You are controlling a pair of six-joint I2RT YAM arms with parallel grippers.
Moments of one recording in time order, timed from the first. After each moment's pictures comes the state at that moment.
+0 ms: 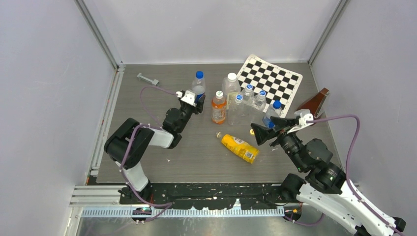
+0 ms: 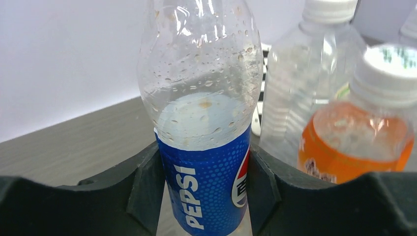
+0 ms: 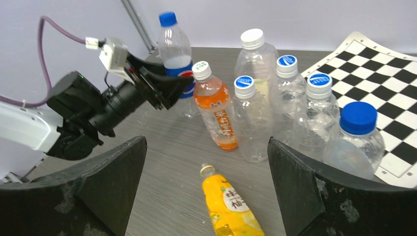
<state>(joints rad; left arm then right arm) -0.57 1.72 0.59 1.28 -0.10 0.12 0.85 0.35 0.65 -0.23 0.37 0.28</state>
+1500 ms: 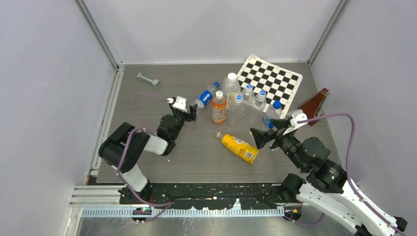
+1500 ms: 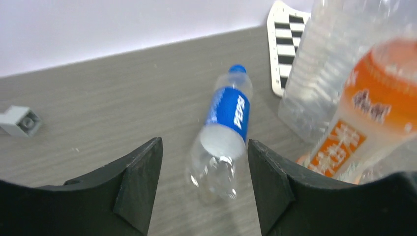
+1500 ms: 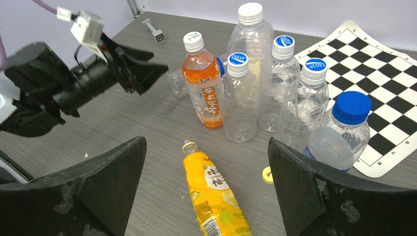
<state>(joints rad) -0.54 1.71 0.45 1.33 -0.17 0.02 0.85 0.36 0.68 -0.37 0.34 0.19</state>
